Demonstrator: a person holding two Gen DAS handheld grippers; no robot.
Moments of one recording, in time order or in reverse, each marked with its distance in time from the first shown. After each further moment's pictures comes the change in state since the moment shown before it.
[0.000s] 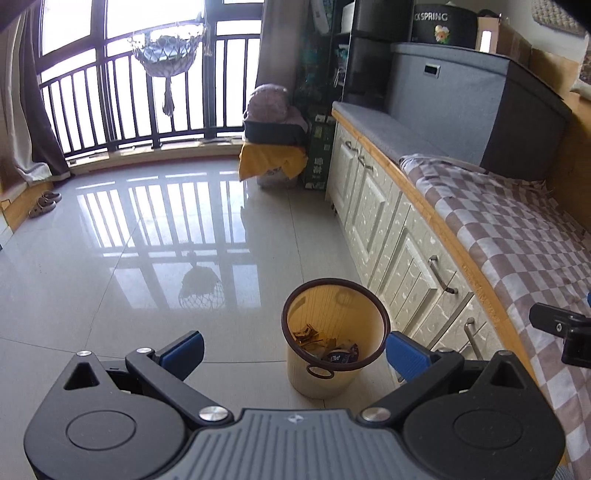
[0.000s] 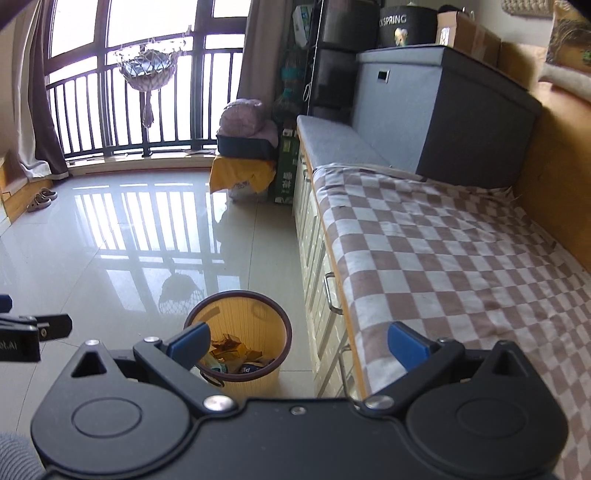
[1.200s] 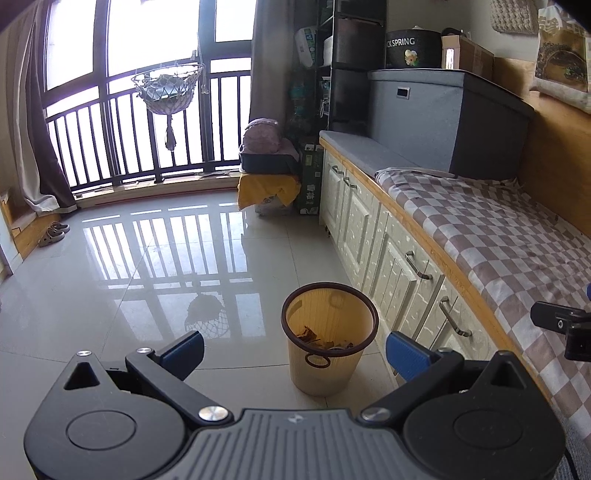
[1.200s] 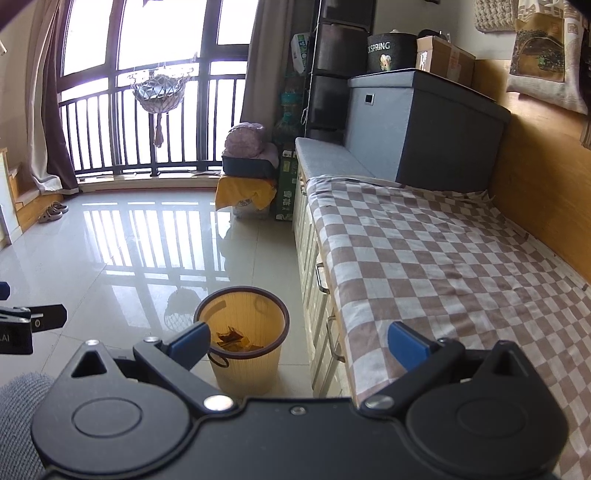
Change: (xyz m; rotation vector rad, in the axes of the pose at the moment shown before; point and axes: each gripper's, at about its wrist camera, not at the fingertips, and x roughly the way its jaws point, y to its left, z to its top) left arm -0.084 -0.011 -0.073 0.062 -0.113 0.007; right arm -0.090 -0.011 -0.071 0.007 -0.083 0.008
